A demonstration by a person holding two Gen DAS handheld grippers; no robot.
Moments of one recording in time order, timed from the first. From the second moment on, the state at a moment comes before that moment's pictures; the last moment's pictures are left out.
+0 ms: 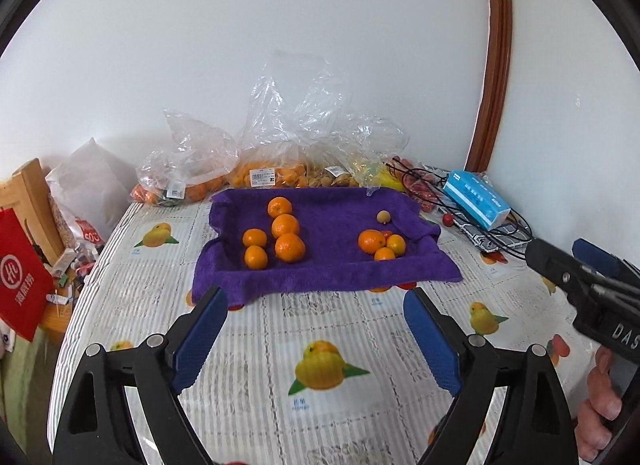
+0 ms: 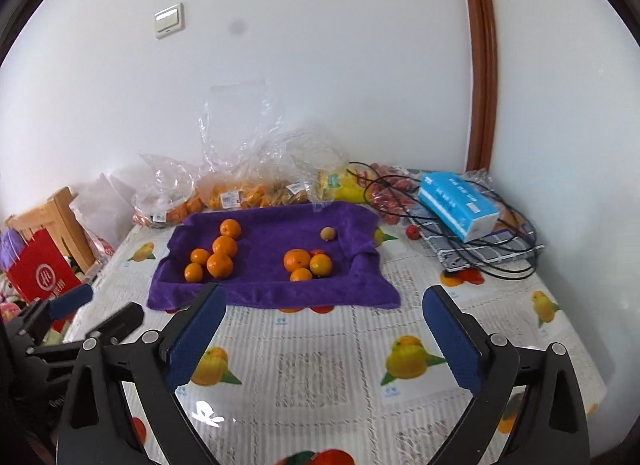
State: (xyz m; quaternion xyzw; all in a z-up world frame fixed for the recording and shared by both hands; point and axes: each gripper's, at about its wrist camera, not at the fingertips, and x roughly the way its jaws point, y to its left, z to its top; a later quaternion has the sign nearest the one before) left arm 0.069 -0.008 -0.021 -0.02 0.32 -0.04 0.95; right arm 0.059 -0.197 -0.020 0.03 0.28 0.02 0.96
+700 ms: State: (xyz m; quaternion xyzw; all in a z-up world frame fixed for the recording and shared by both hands) left arm 0.023 -0.004 0.008 -0.02 0.30 -0.03 0.95; right arm 0.004 -0.200 0.005 0.03 0.26 0.01 0.97
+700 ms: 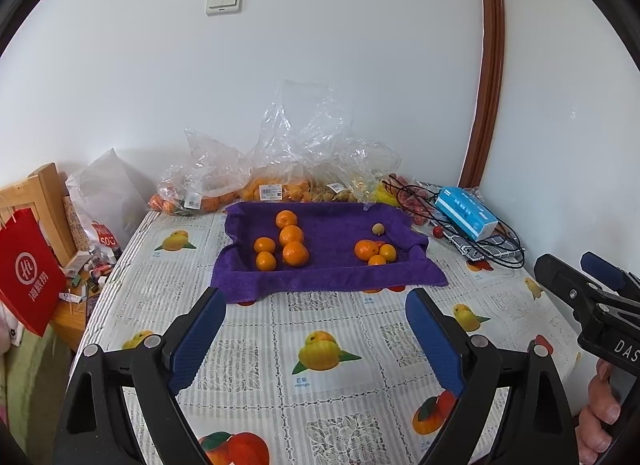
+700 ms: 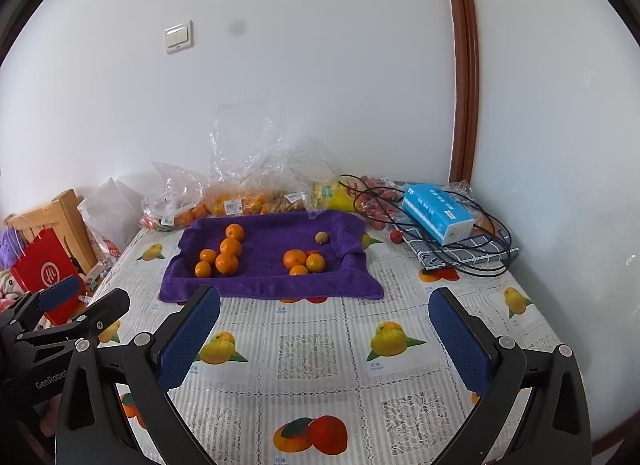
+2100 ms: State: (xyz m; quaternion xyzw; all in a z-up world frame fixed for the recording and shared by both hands) left arm 0.014 0.010 0.011 -0.03 0.29 -0.03 0.96; right arm -0.005 -0.187 0.001 0.03 0.27 0.02 0.96
